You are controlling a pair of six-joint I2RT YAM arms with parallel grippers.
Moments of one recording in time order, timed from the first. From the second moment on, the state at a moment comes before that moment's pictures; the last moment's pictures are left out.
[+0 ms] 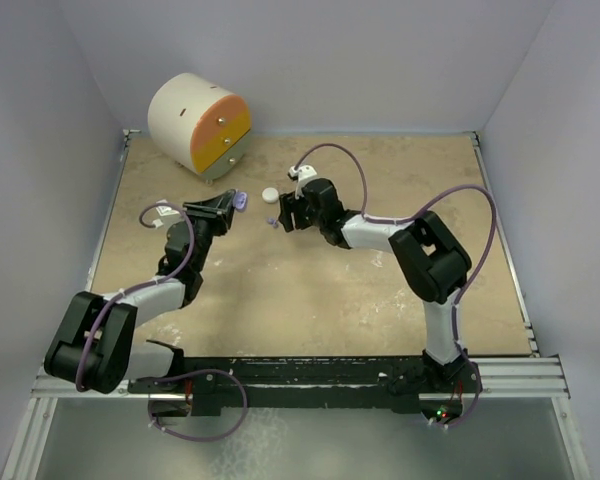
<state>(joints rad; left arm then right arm) -0.29 1.30 0.40 0.88 -0.16 -1.55 0.65 2.01 1.23 0.29 -0.01 0.19</state>
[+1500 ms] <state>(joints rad) -0.21 1.28 0.38 0.90 -0.08 -1.58 0.71 2.19 1.44 0.18 0.02 0.10</state>
